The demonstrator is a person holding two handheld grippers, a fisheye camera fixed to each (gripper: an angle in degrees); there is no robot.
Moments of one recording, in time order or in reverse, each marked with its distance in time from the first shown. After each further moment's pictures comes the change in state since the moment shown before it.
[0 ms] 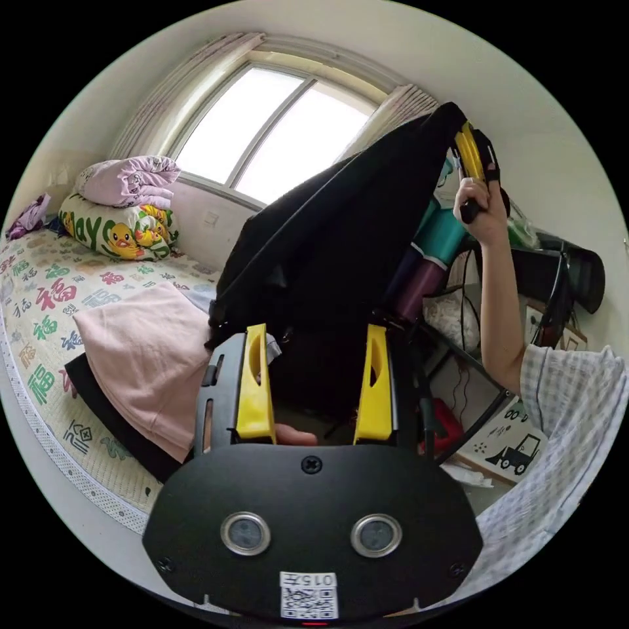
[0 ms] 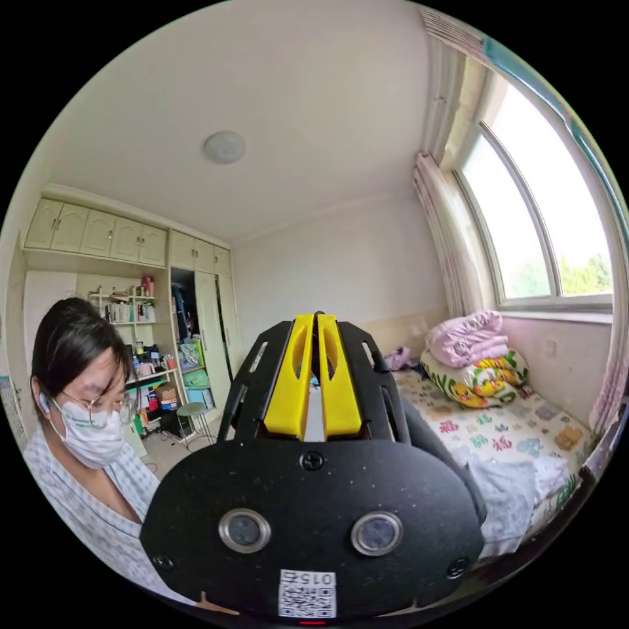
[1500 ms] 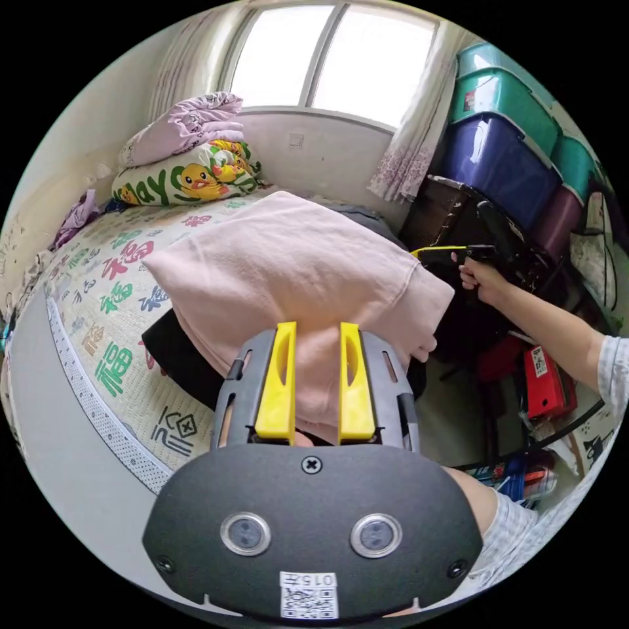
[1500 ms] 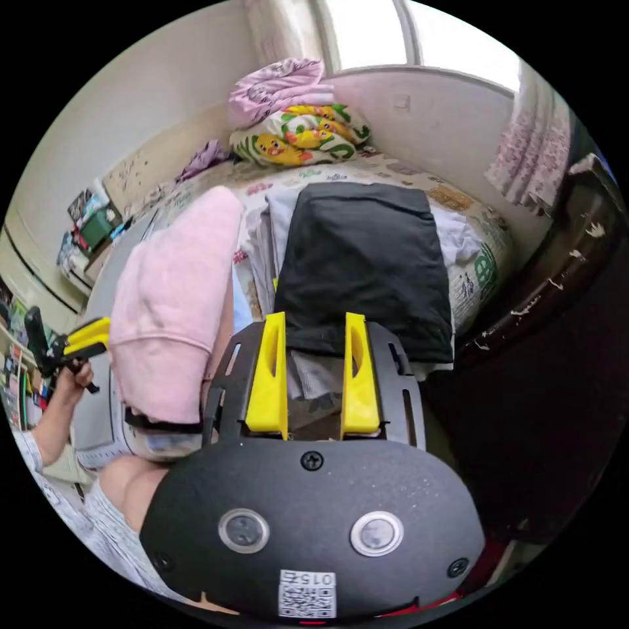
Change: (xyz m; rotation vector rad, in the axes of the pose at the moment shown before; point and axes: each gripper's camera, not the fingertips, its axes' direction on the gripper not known) left arm -0.124 -0.023 0.145 -0.383 -0.489 0.028; right arm 0.435 0.385 0.204 -0.929 0.723 0.369
